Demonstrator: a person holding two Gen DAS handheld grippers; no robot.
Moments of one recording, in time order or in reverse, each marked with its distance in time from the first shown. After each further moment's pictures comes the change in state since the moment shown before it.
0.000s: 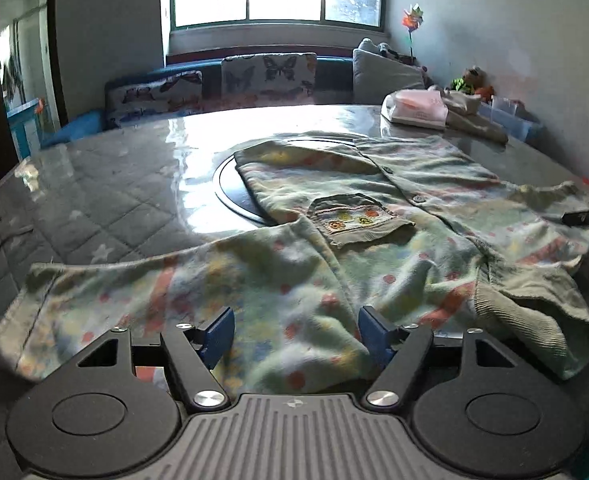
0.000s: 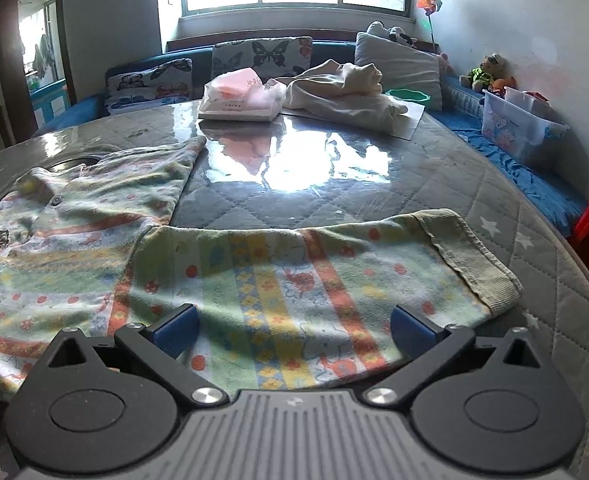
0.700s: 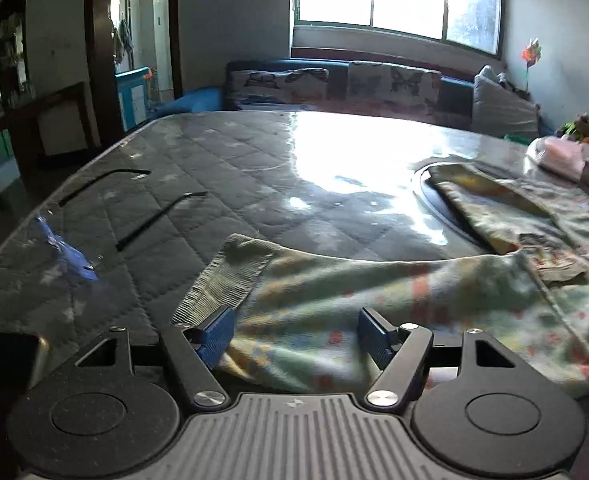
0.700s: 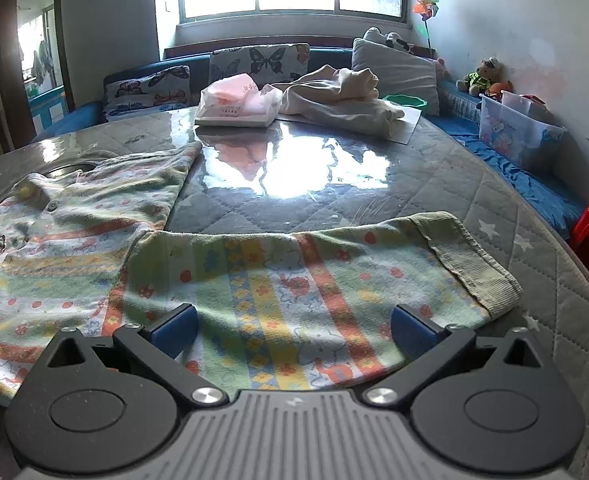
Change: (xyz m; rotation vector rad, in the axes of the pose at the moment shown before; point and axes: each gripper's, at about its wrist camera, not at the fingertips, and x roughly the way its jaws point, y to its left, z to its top) left arm -0.010 0.117 -0.007 -0.175 -0.021 0.304; right arm 0.002 -0.002 -0.002 0.006 -0.026 -0.006
